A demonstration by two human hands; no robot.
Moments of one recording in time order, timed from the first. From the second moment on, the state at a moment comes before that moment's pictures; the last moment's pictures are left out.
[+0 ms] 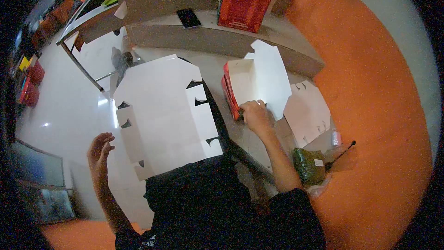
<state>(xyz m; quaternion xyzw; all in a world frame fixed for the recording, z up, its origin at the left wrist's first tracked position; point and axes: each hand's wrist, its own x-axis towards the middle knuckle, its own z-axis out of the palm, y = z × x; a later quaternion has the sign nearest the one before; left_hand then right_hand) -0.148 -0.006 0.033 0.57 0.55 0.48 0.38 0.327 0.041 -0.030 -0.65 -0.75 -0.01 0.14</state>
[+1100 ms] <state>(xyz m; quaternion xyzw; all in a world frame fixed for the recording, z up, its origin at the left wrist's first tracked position) -0.102 -0.019 -0.027 0.56 0.69 0.41 0.20 0.214 0.027 -0.043 -0.69 -0.62 0.18 0.35</state>
